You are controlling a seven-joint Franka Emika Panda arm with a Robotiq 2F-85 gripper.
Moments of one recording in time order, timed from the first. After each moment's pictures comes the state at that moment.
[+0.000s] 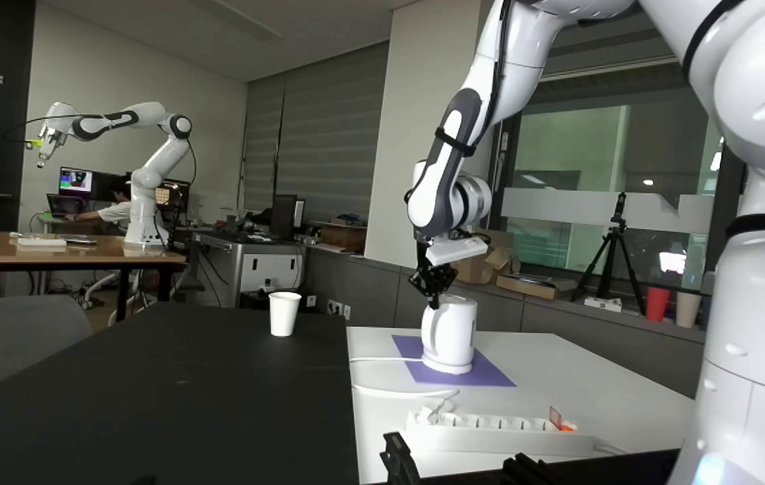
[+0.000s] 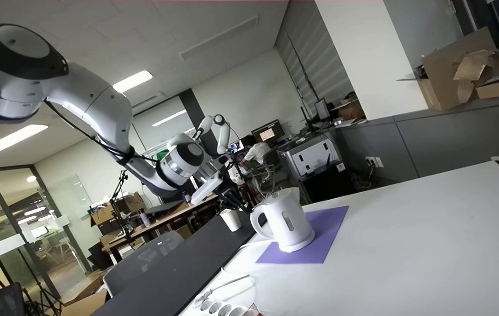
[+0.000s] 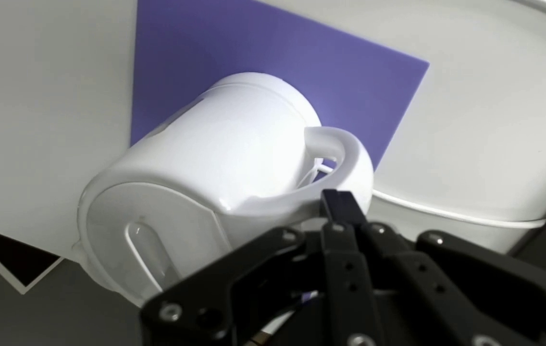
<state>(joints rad) 0.32 0.53 -0.28 -2.08 -0.34 2.80 0.22</state>
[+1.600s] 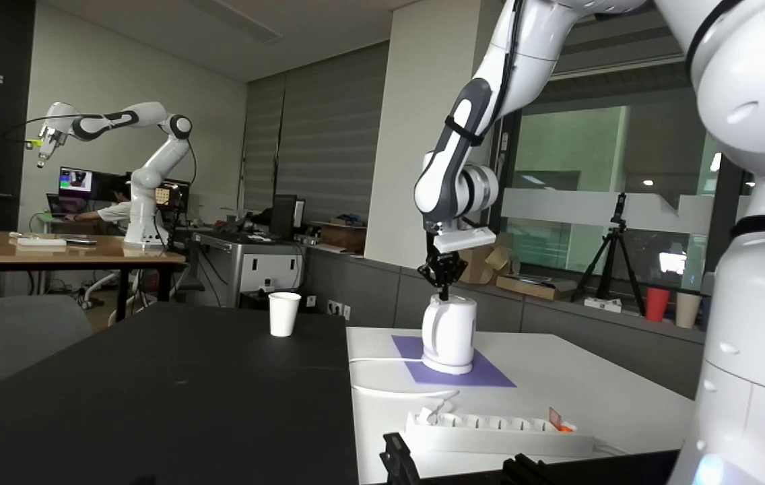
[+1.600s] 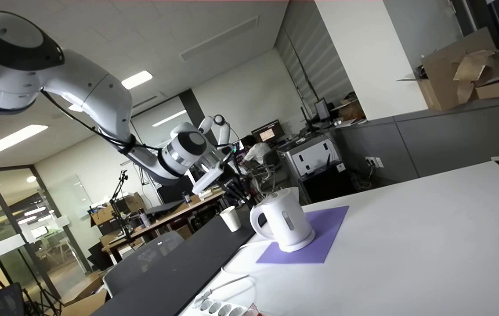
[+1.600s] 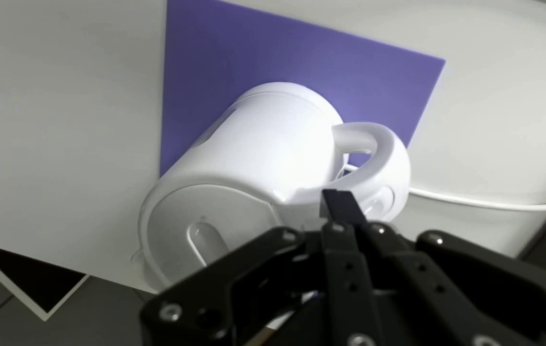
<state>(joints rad) 0.21 0.48 -0.21 -2.06 -0.32 2.70 0.21</state>
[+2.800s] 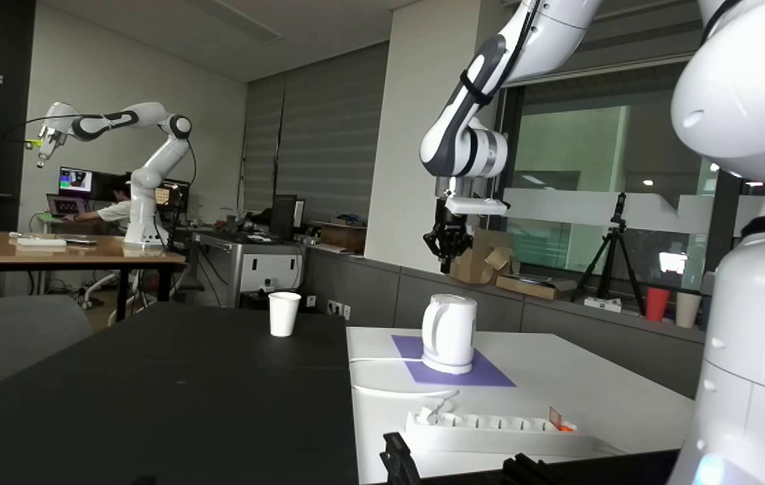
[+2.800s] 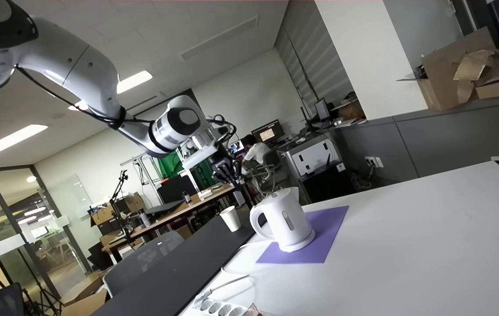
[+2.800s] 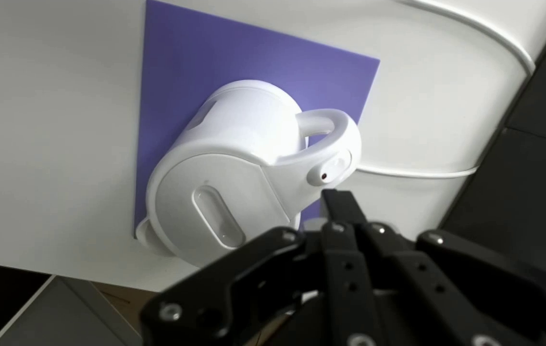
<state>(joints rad) 0.03 0.33 -0.04 -2.05 -0.11 2.53 -0.03</state>
